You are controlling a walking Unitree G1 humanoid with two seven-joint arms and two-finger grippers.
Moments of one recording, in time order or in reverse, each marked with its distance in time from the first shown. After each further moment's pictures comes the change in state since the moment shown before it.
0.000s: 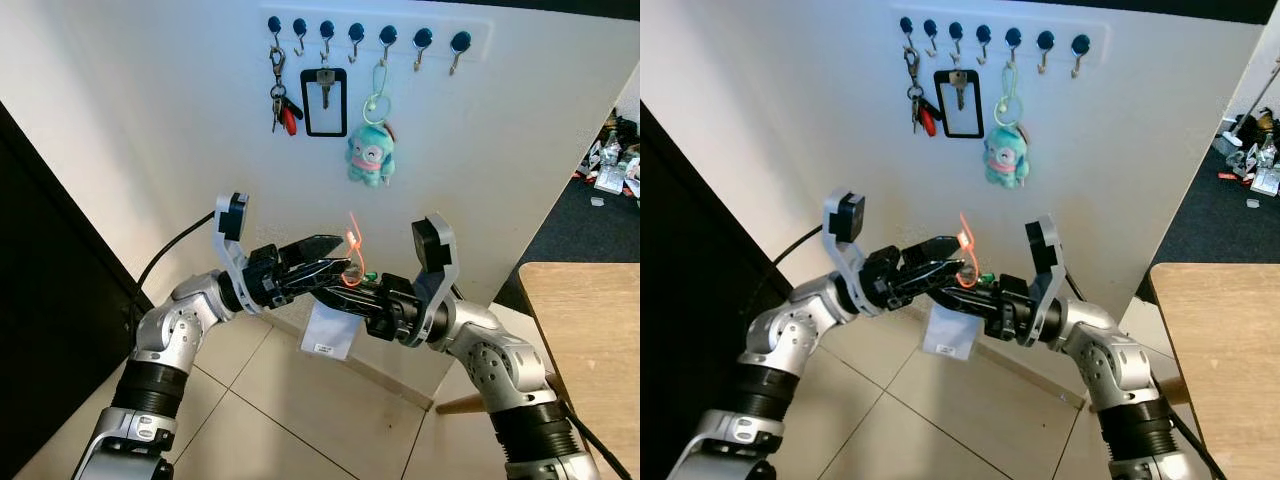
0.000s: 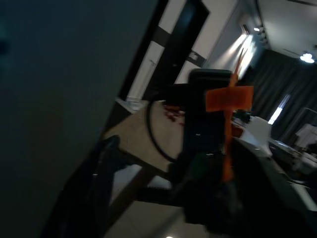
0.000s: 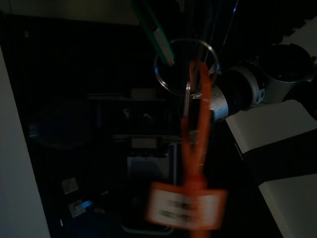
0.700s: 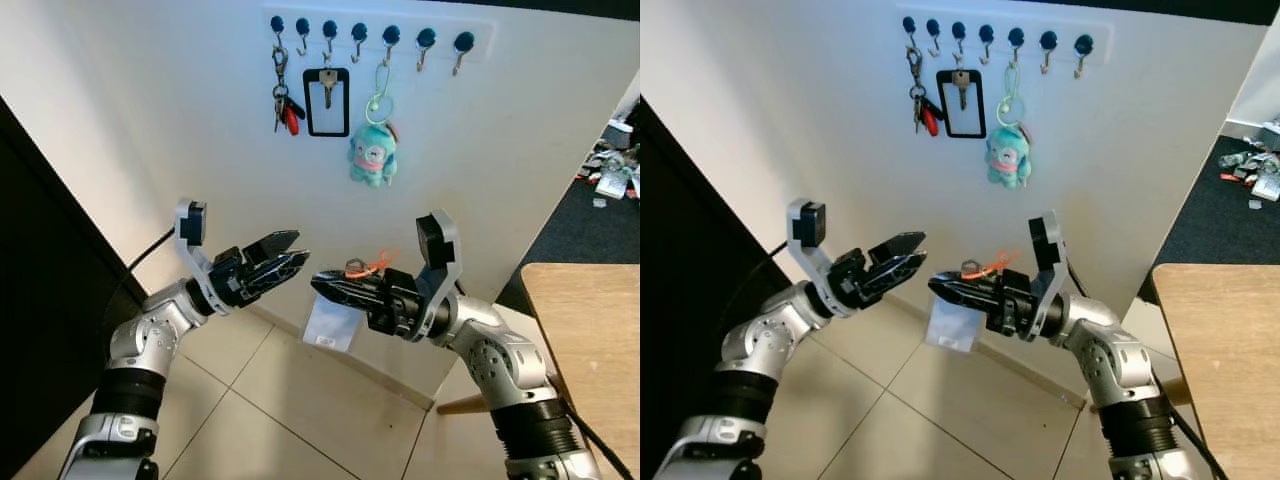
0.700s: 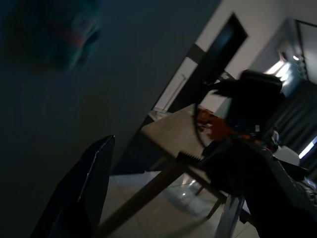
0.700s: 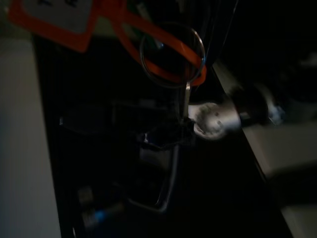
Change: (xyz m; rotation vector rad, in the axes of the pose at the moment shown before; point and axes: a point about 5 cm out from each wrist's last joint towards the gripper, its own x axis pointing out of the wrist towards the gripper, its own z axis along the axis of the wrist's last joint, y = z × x) left arm -0.055 0.015 -0.016 -0.093 -0.058 0.182; right arm -0.002 -0.008 -0.005 -0.106 0.103 -0.085
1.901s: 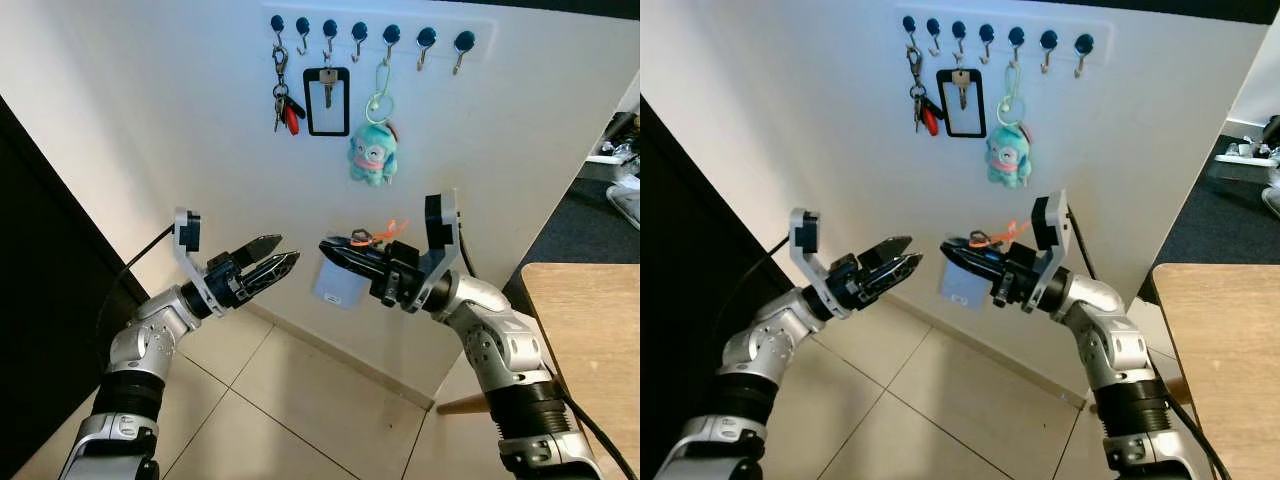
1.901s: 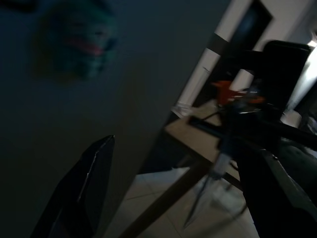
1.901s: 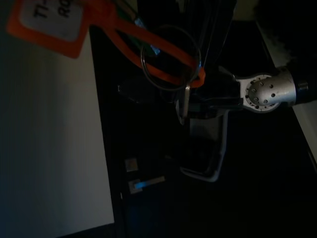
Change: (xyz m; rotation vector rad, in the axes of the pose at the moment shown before) left arm 0.018 -0.007 0.013 0.172 0.035 -0.018; right arm 0.002 -0.015 0.029 -0.138 -0.136 -0.119
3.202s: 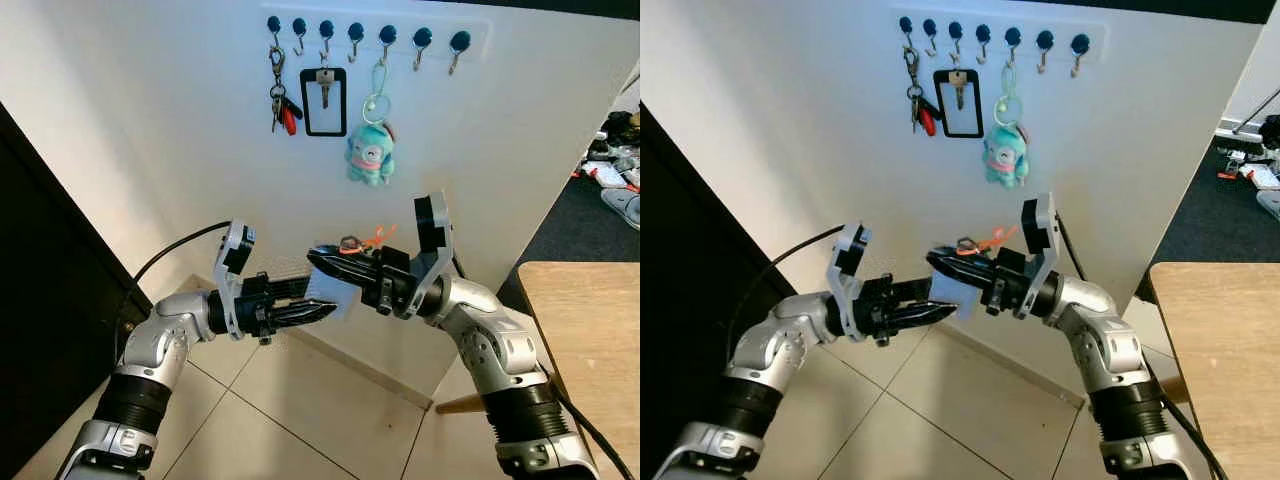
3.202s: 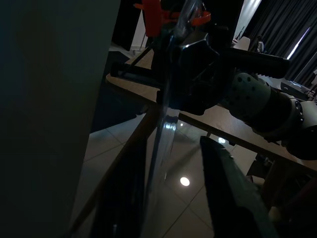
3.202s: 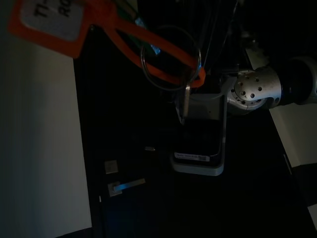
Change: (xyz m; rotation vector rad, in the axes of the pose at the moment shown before) left arm 0.012 -0.022 -0.018 0.020 0.252 -0.214; right arm 0.008 0.011 -0.001 0.033 0.023 0.083
